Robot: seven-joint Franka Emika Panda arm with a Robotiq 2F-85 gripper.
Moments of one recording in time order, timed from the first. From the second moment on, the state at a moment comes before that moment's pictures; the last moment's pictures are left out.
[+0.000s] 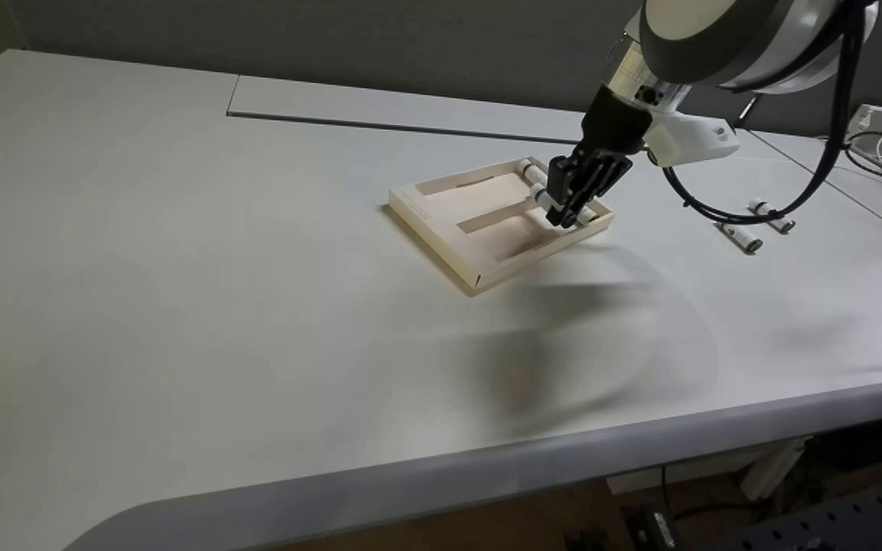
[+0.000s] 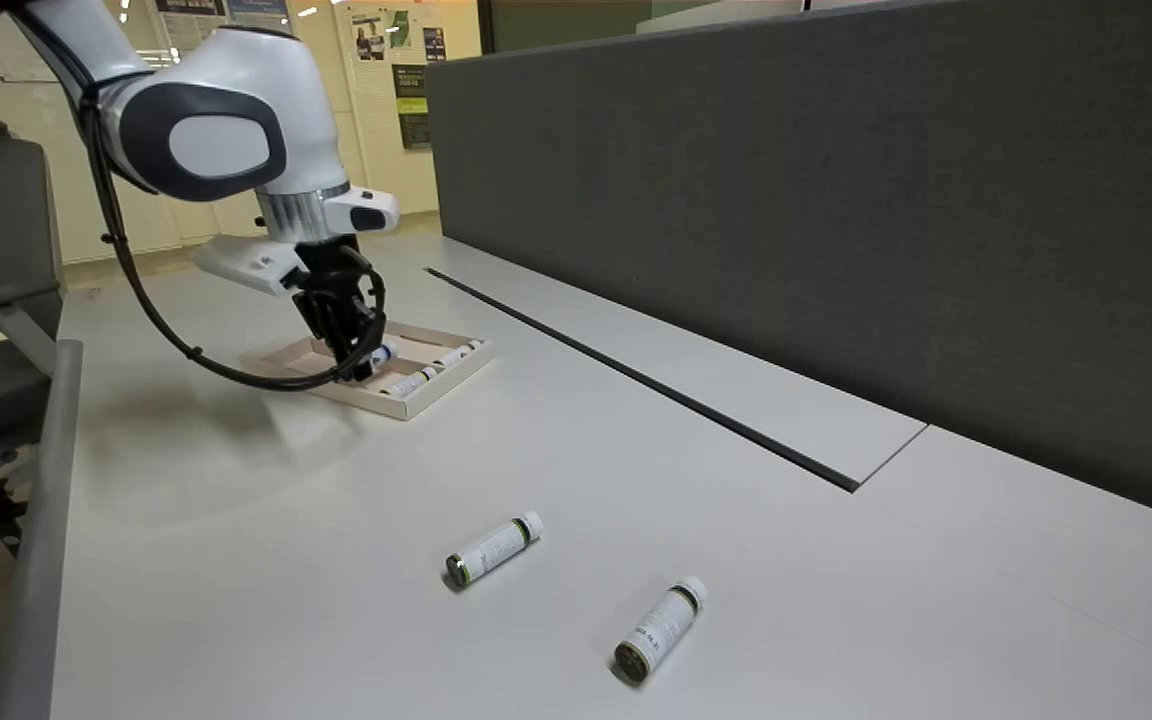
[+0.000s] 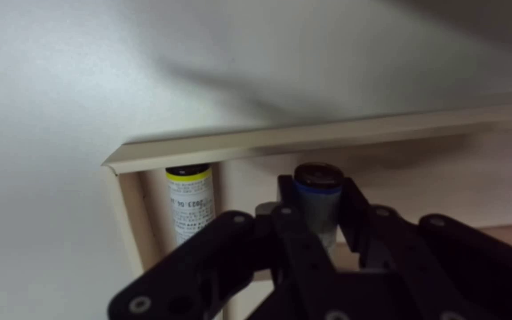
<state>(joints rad) 0.02 0.53 0.15 -2.26 -0.02 2.87 -0.17</state>
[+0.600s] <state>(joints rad) -0.01 0.54 0.15 -2.24 -0.02 2.87 -0.17</state>
